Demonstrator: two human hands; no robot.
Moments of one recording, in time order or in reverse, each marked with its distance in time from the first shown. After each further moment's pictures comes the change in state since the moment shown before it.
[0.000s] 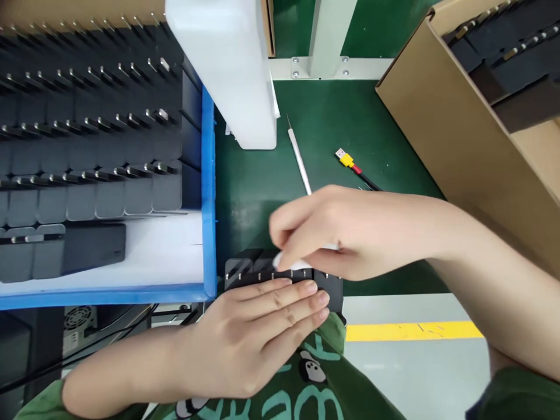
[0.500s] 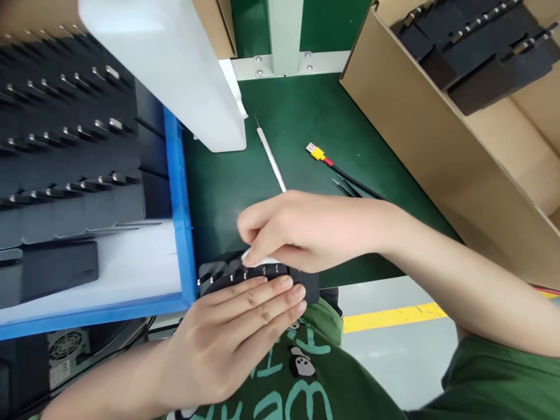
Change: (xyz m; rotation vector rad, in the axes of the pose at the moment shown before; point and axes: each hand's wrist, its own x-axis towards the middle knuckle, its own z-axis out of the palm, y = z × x) left_hand 0.000 0.001 -0.003 0.001 -0.061 -0.019; right_hand 0.019 0.013 -0.017 0.328 -0.130 -0.265
